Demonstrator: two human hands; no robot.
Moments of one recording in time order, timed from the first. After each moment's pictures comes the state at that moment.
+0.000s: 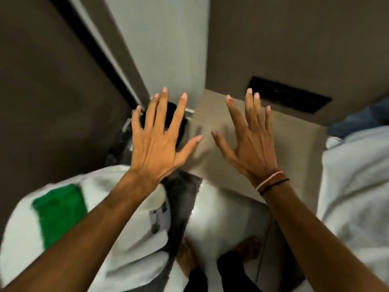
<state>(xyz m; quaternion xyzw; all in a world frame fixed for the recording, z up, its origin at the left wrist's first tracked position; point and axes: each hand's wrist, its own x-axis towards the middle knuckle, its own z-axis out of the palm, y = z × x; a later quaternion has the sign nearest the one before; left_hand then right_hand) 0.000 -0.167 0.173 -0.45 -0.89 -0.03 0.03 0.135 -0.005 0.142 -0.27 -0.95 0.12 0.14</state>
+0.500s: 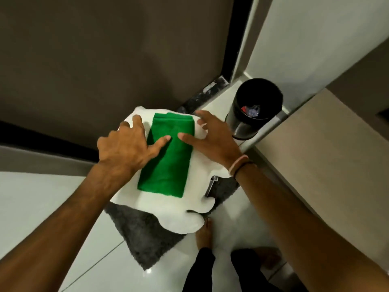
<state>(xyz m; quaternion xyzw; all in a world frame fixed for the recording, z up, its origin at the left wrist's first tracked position) -0.035 -0.463 0.165 0.00 -0.98 0.07 -0.20 -0.010 -0.275 0.108 -0.10 -0.88 0.46 -0.10</state>
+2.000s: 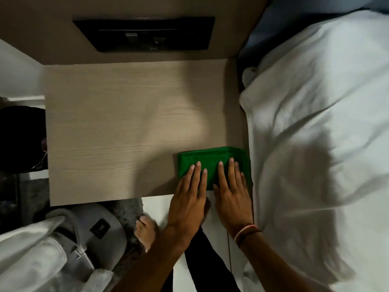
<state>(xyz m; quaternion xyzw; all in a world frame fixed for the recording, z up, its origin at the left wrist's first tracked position) 0.259 -0.018 -0.067 -0.65 -0.70 0.04 -0.27 0.388 0.029 -0.076 -0.56 -0.80 0.20 -0.11</state>
